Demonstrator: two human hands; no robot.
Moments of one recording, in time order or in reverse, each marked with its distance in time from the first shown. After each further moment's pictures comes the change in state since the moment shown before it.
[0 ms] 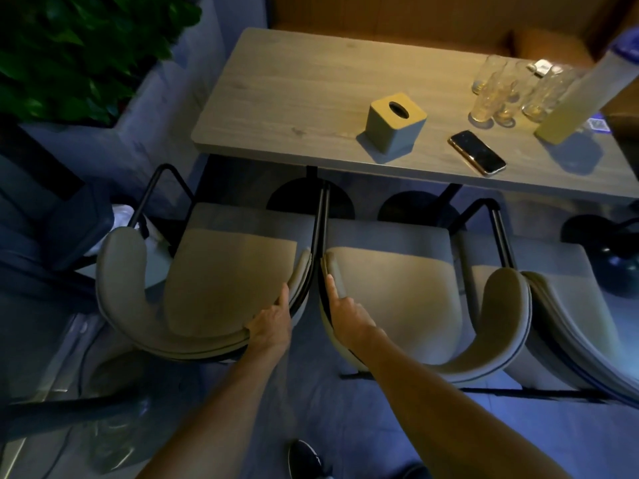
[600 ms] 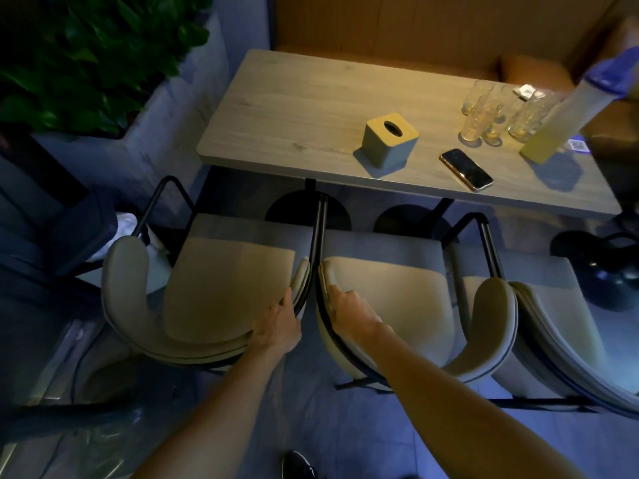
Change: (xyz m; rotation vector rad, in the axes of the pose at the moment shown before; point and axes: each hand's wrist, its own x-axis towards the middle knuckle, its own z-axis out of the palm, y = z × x) left_hand -0.029 0.005 -0.043 -0.348 -0.010 0.089; right_hand -0.008 0.001 -0.044 -0.001 -0.038 -0.113
